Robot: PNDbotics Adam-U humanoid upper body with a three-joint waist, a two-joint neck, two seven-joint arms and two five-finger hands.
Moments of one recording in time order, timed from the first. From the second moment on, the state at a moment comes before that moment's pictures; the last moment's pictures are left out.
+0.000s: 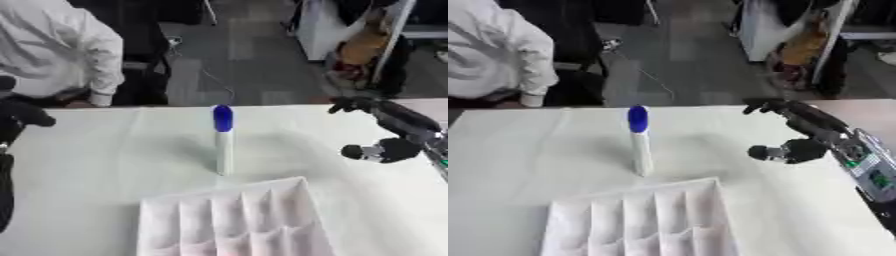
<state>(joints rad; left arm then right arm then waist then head) -0.43 0.41 -0.08 -1.98 0.30 -0.39 0.22 -0.84 -0.79 0.19 -1.17 0.32 -0.47 0.31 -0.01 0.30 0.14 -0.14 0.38</state>
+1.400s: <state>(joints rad) -0.50 0.36 -0.10 -1.98 0.31 -0.40 0.19 -0.89 -0.76 0.16 -1.10 0.38 -0.47 0.26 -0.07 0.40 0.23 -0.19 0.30</state>
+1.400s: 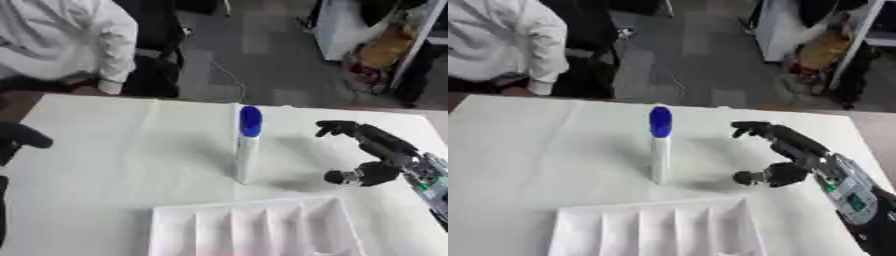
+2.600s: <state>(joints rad) -0.54 0.32 -0.12 -1.98 0.34 -0.39 0.16 -0.87 -0.80 0.15 -1.18 0.32 -0.46 0.25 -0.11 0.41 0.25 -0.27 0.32</state>
